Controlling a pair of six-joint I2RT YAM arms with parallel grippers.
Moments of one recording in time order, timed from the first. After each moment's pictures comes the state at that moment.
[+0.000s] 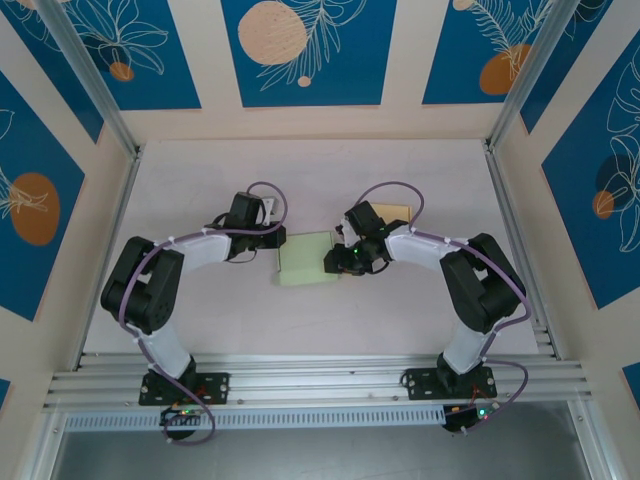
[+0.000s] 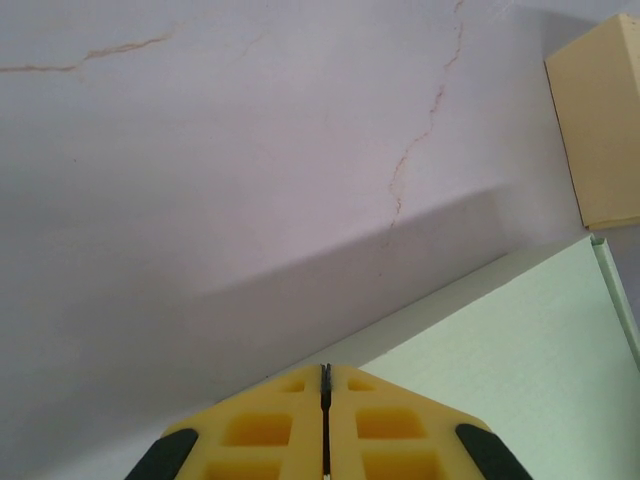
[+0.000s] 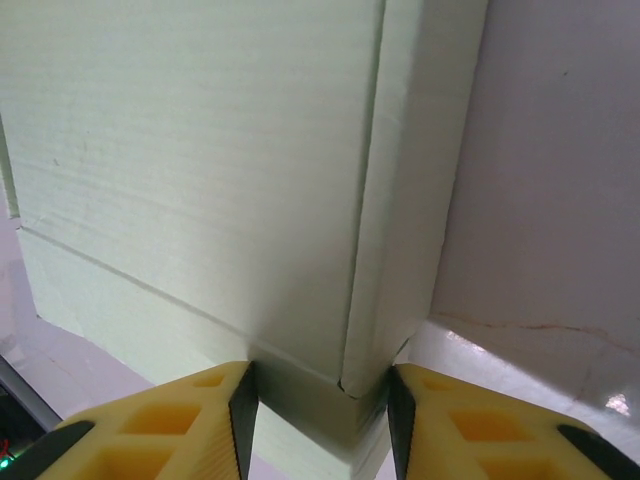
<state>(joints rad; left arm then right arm) -0.41 1.74 0.94 -0.03 0.29 -0.37 0.56 1.73 1.00 -0.43 -0.43 0.52</state>
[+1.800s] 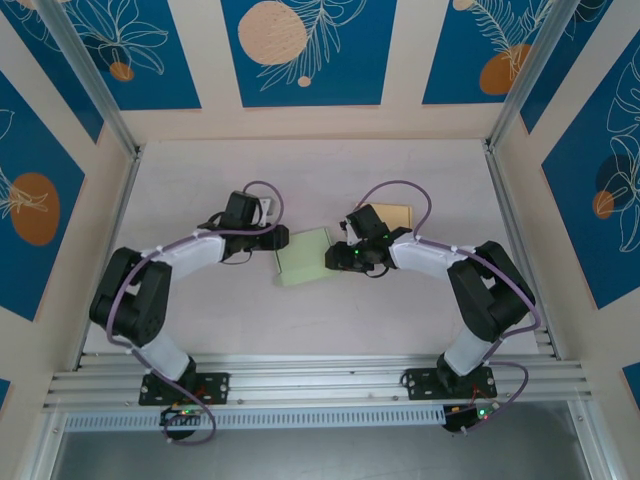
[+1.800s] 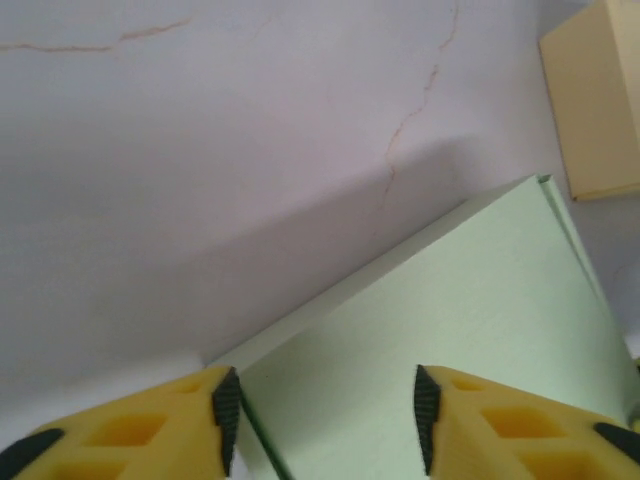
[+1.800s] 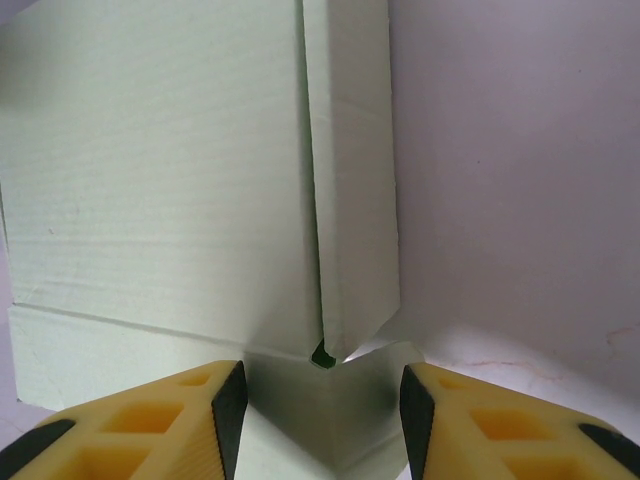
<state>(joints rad) -0.41 1.62 0.94 -0.18 0.25 -0.35 0.58 1.66 0.93 -0.30 -0.29 0.57</state>
